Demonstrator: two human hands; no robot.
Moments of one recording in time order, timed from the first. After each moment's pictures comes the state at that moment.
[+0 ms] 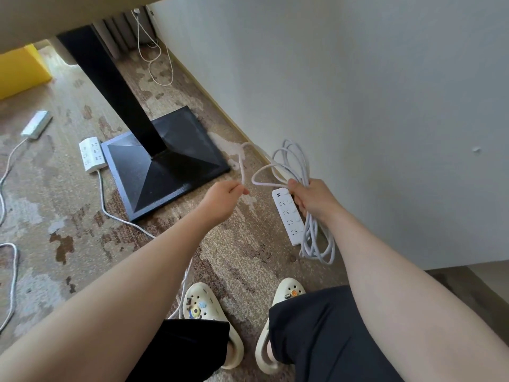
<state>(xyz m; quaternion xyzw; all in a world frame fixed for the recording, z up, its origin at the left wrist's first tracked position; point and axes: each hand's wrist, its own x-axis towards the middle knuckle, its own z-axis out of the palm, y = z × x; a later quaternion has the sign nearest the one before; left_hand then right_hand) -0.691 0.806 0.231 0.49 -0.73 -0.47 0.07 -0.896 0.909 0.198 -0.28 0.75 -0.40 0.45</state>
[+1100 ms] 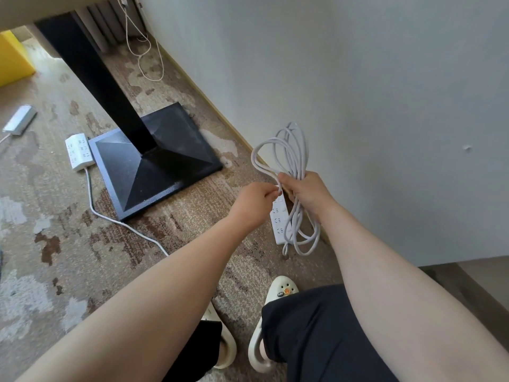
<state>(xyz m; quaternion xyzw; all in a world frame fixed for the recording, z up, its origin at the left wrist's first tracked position) -0.752 0.849 0.228 0.42 -0.78 -0.45 0.07 -0.899 0.903 0.201 -0.26 0.72 -0.47 0.44</state>
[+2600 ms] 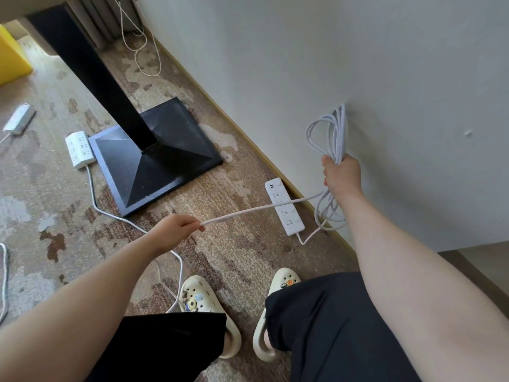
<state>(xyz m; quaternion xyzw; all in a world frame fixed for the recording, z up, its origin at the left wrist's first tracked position) -0.586 0.800 0.183 0.46 -0.78 -0.42 -0.10 -0.950 0.921 0.186 -0.17 0.82 -0.48 0.24</state>
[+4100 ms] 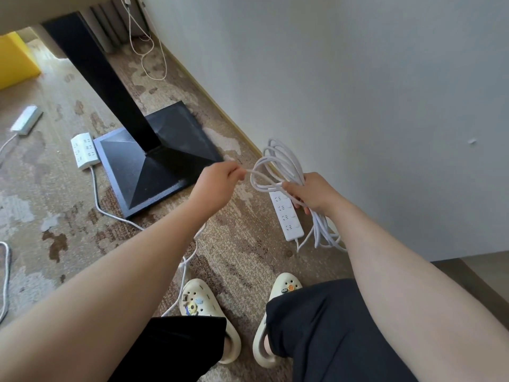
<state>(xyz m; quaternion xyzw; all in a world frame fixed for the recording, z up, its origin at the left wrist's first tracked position) -0.700 0.798 0.246 0.45 -0.81 -0.35 0.11 -0.908 0.912 0.207 -0.39 0.77 -0.28 0.43</state>
